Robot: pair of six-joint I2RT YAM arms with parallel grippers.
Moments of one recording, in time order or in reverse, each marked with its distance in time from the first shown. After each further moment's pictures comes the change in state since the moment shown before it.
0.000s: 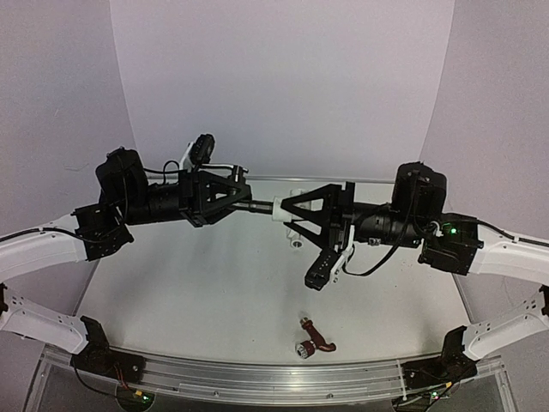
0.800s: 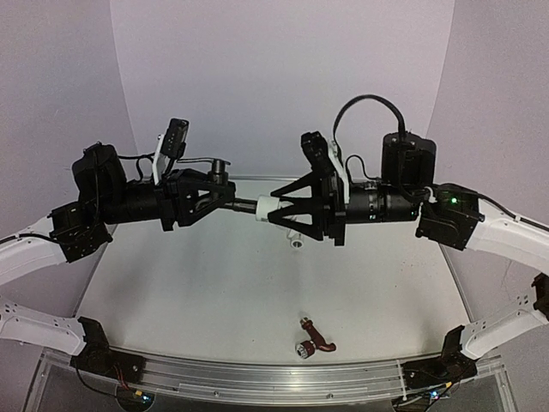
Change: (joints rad) left arm -0.011 -0.113 0.030 -0.131 -0.009 0.627; right arm -0.018 0.100 0.248 -0.237 -0.139 1.617
